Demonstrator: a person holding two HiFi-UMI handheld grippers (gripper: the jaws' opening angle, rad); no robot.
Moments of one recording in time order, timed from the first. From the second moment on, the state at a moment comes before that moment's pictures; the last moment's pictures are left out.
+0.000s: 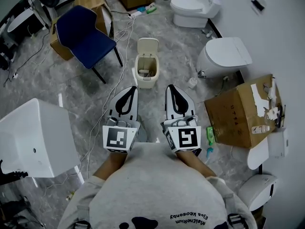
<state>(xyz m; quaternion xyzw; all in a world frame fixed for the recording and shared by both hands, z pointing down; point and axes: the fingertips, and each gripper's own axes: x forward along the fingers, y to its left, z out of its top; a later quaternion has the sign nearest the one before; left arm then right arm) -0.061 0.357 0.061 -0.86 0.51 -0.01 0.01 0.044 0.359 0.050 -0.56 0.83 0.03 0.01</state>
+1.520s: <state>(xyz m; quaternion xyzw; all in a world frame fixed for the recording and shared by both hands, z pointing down) -0.052 0.011 0.081 -0.86 0.50 0.00 -0.03 0.054 0.013 0.066 -0.57 0.82 0.02 -0.02</state>
